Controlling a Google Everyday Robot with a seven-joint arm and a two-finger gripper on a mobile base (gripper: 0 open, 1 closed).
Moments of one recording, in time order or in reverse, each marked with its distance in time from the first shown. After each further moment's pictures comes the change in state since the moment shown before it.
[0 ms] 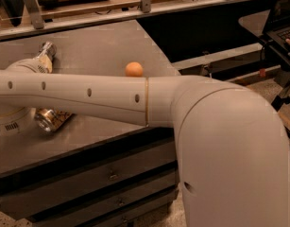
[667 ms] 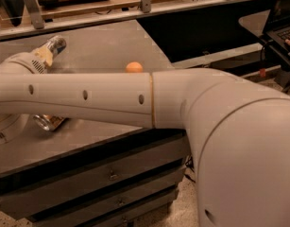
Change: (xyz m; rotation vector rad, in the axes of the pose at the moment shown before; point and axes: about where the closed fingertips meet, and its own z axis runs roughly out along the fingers) arm -0.028 -0.035 -0.048 0.128 -0.054 -0.088
